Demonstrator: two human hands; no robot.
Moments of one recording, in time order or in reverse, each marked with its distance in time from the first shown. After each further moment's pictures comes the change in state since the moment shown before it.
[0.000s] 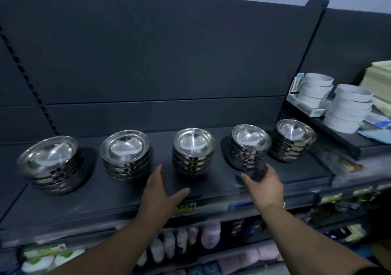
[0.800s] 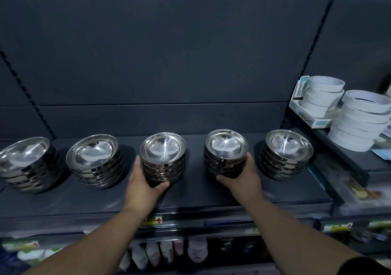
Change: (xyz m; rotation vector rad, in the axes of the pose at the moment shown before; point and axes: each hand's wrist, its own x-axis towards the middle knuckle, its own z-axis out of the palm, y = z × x) left_hand 0.045 0.024 0.061 0.105 0.292 -0.107; right_hand 0.088 0.004 -0.005 0.221 -0.272 -0.293
